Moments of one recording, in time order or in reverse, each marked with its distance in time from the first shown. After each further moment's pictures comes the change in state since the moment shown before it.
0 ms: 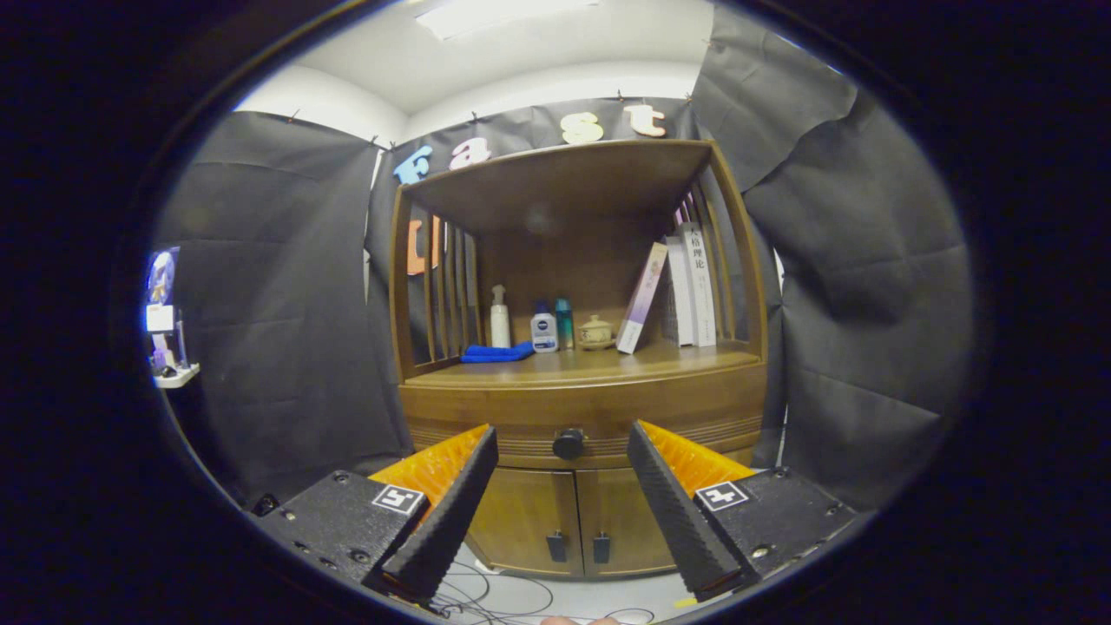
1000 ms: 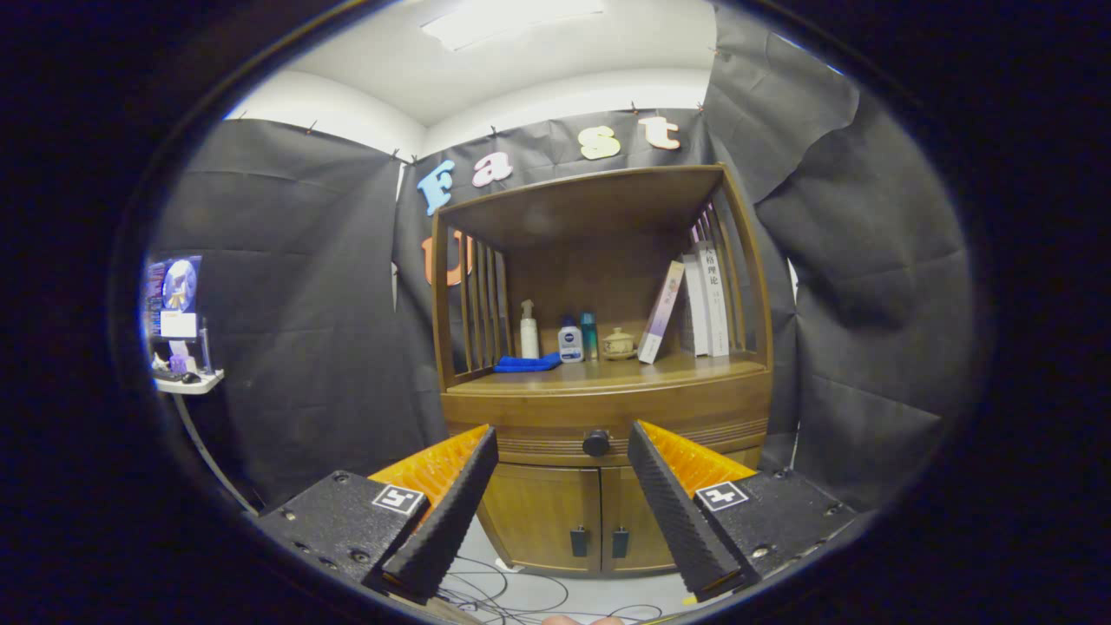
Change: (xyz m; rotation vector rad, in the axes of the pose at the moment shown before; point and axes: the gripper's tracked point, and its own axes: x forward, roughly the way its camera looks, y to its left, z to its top) arm -0.072 0.027 0.023 0.003 -0.039 0.073
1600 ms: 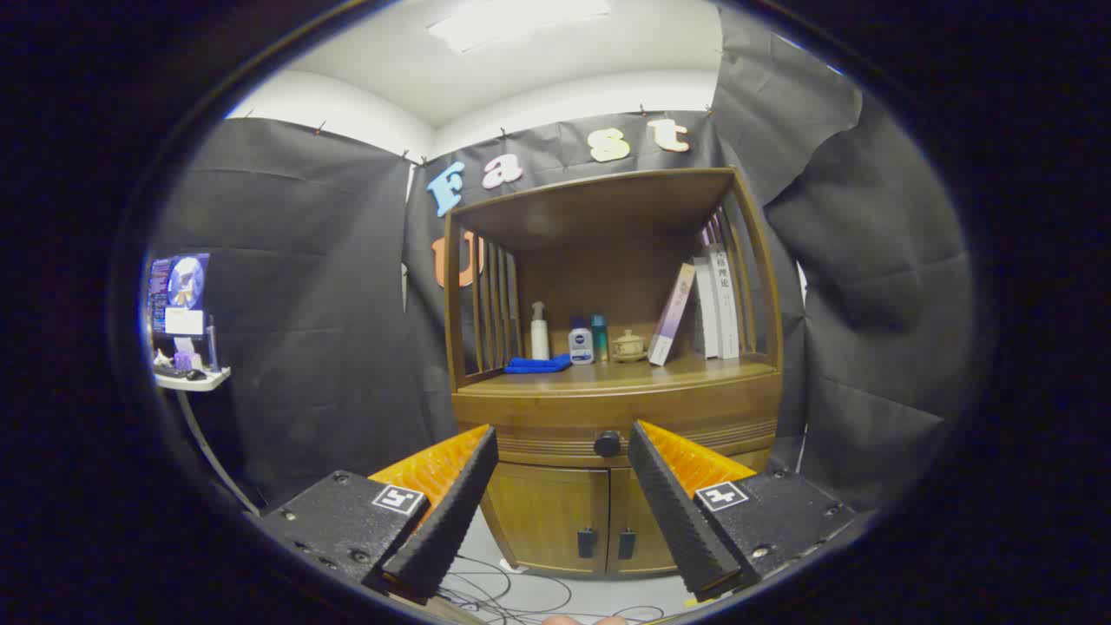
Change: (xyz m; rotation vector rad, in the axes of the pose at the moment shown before) arm 0.000 0.010 0.000 -0.005 -0.015 0.034
